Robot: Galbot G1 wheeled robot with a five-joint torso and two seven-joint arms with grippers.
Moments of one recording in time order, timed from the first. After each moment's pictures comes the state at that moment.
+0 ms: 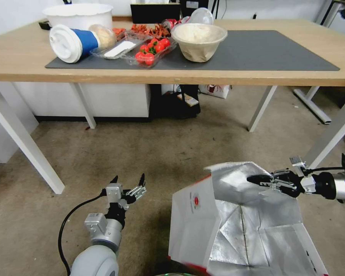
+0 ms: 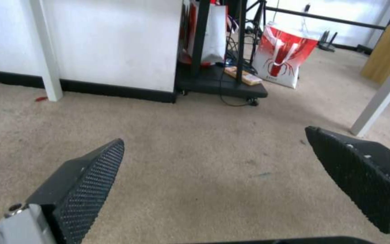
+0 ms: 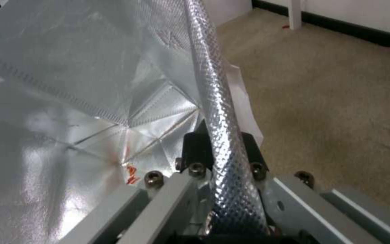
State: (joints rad) left arm 1.63 -1.27 -0.33 -2.15 -0.41 0.07 -0.26; right arm -1.46 0.47 0.78 1.82 0.92 -0.36 -1.17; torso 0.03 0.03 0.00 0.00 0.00
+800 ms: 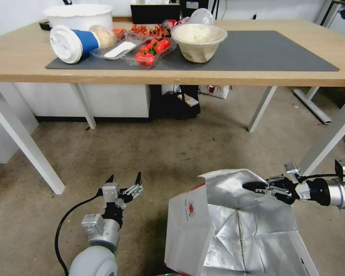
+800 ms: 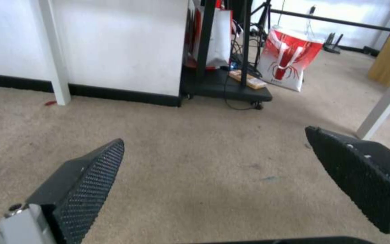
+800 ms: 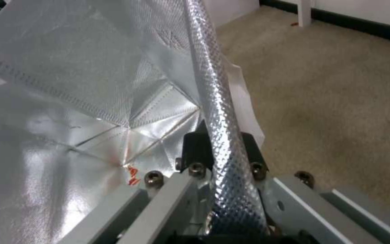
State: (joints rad) left arm 1.64 -1.26 -0.33 -2.18 -0.41 0.09 -0.29; right arm -1.49 0.52 0.77 1.85 0.89 -0.35 -1.16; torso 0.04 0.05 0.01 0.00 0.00
